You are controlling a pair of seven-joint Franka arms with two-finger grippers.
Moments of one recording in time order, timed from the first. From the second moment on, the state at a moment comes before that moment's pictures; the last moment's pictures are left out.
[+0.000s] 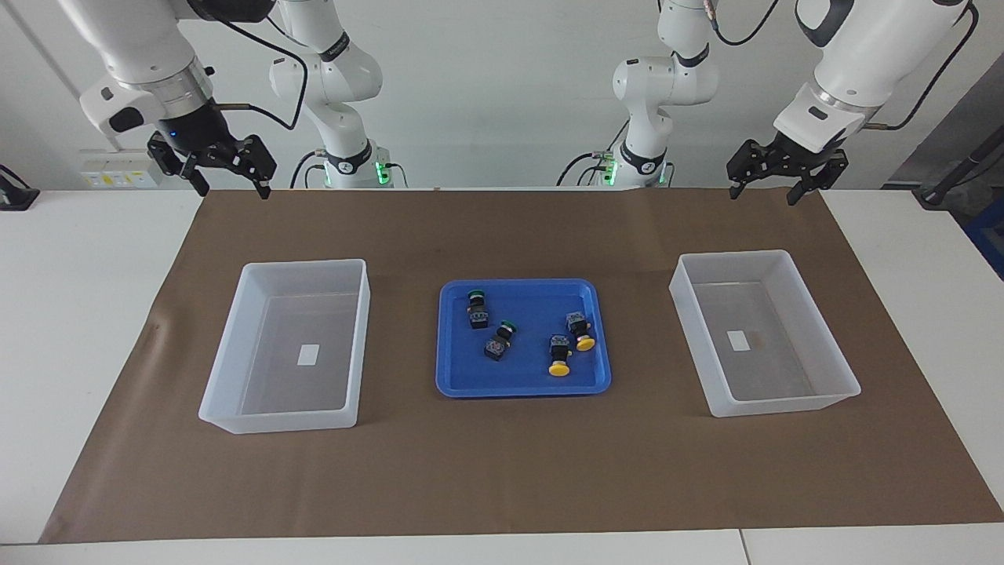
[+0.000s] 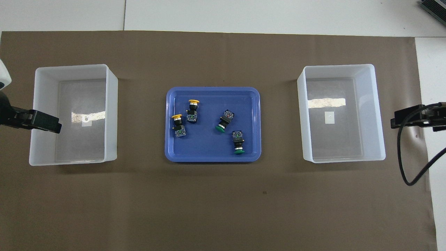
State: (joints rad) left arm -0.10 -0.04 0.02 -1.59 -0.03 1.48 0.11; right arm 0.07 -0.06 -0.09 -1.60 -0.01 1.50 0.07
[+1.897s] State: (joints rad) left arm -0.10 -0.04 0.02 -1.59 -0.03 1.48 0.11; right arm 0.46 0.32 -0.08 -1.67 0.01 2.07 0.61
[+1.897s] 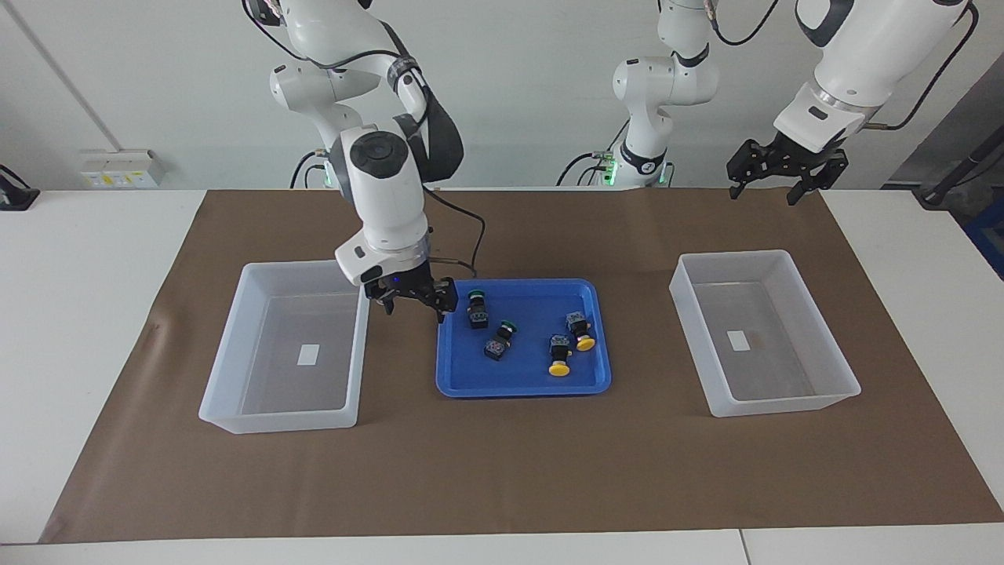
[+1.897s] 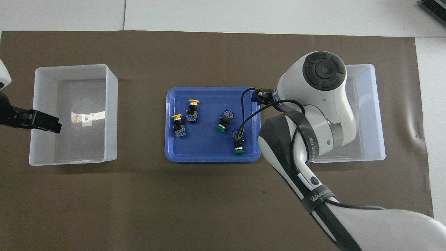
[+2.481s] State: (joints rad) left arm -0.10 -0.04 0.02 -1.59 -0.03 1.48 0.11; right arm 0.58 0.48 -0.08 -1.65 0.02 2.25 0.66
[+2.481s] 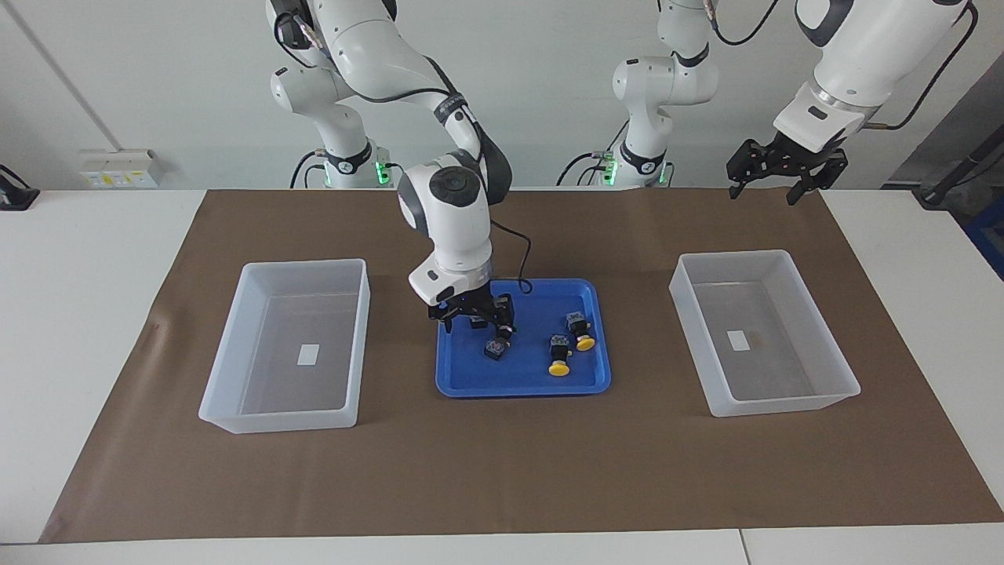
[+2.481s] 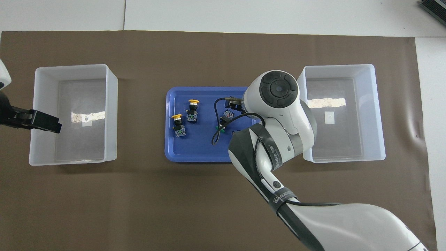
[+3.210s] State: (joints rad) left arm -0.10 -0.04 0.02 -1.59 -0.03 1.48 0.11; right arm 0.62 0.55 -0.08 -1.66 0.01 2.34 0.65
